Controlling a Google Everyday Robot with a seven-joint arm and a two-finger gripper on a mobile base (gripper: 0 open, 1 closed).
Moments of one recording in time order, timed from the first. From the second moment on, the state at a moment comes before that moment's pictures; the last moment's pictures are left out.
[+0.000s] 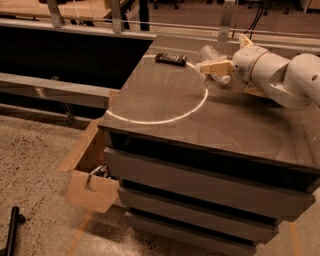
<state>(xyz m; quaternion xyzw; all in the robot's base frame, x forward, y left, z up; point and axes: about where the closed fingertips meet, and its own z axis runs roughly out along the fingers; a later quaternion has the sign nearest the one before) 0.766 -0.186 0.930 -0.29 0.66 0.15 0.67</state>
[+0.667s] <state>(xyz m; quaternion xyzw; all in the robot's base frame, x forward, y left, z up) 0.730 -0.240 0.937 -0.28 0.67 0.12 0.68</state>
